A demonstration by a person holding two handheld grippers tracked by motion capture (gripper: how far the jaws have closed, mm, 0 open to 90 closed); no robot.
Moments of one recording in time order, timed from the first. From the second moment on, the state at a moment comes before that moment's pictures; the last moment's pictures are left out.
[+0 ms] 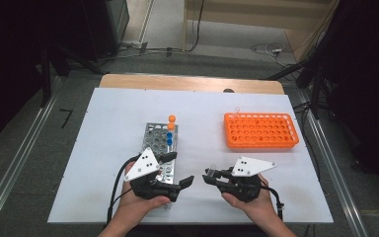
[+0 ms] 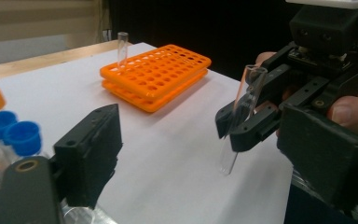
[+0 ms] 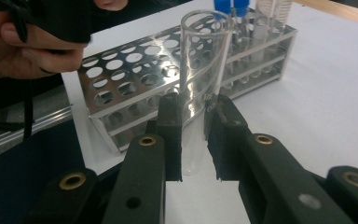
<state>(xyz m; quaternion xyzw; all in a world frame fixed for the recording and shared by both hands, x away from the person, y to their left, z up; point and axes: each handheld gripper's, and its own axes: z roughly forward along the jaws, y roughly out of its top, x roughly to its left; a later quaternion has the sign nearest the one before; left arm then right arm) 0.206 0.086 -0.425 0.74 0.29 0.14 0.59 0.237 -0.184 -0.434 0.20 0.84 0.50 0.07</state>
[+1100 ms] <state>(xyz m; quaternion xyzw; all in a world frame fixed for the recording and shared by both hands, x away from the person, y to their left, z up) 0.200 0.059 -0.427 0.77 0.22 0.11 0.59 0.224 -0.160 -0.435 0.17 0.86 0.48 0.04</state>
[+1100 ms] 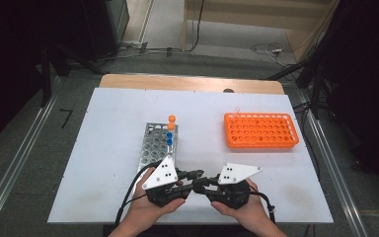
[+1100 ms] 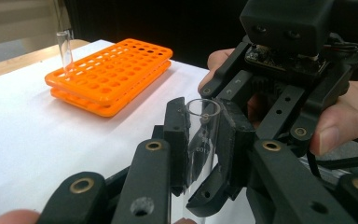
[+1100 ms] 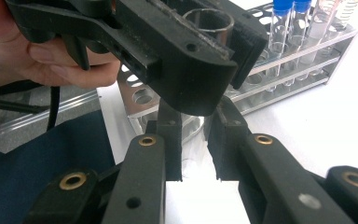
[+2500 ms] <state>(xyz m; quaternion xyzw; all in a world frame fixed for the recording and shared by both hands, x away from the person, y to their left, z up) 0.236 0.127 -0.415 0.70 0.33 0.21 0.59 0.240 -0.258 -0.441 0.26 0.83 0.48 0.08</state>
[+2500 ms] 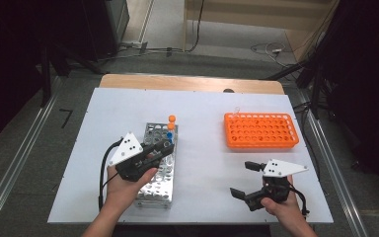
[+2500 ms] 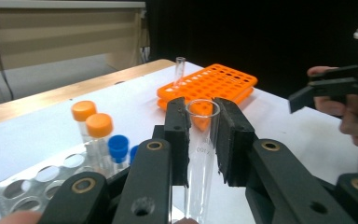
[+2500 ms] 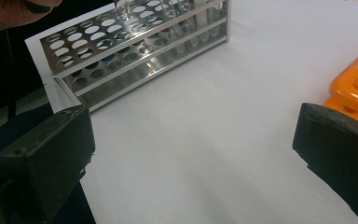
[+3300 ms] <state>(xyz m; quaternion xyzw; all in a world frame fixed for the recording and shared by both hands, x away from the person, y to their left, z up) 0.250 0.122 -0.431 0.70 0.34 0.25 0.58 0.242 -0.265 -0.444 0.27 0.83 0.48 0.09</state>
